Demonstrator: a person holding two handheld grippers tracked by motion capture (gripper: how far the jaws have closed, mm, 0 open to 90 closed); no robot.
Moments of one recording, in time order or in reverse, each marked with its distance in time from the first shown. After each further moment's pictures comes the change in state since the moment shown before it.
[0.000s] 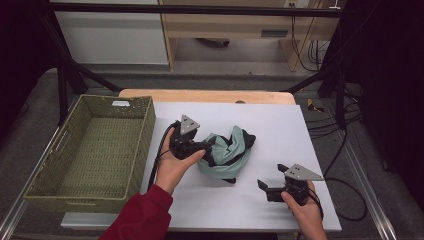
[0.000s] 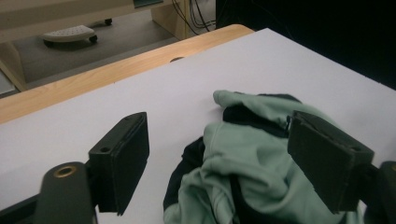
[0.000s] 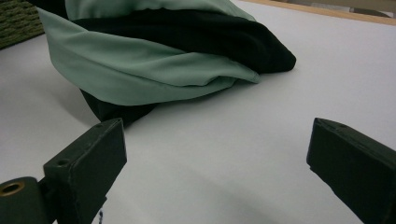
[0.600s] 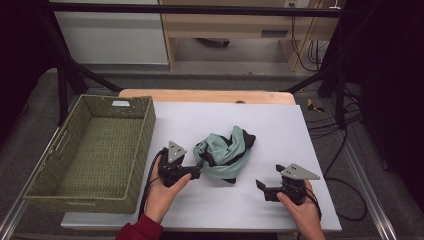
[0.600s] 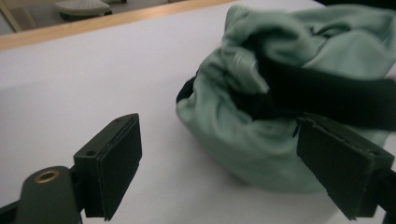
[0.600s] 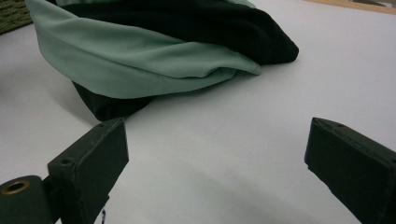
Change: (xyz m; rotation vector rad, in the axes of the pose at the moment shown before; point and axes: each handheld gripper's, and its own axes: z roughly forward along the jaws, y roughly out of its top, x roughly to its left) left arm 0.002 -0.077 -0.014 0.038 0.057 -0.063; right arm 0.003 -0.001 0.006 0.037 -0.016 -0.001
